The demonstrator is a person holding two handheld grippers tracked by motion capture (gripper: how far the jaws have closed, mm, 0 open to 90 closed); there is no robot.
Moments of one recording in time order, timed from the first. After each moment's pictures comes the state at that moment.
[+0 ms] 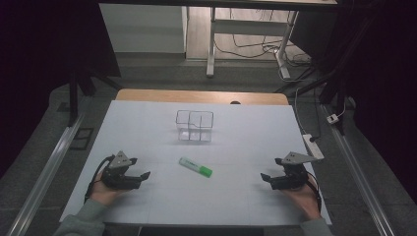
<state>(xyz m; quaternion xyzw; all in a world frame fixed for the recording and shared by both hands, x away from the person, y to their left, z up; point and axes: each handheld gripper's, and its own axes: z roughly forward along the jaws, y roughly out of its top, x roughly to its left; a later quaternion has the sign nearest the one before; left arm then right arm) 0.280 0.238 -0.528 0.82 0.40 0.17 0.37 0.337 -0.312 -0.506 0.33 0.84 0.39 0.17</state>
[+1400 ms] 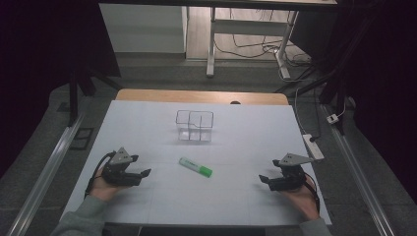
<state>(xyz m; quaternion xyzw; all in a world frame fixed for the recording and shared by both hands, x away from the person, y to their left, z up) 0.289 0.237 -0.519 0.83 0.38 0.17 0.37 0.334 -0.308 -0.509 0.32 0.85 0.39 0.17</state>
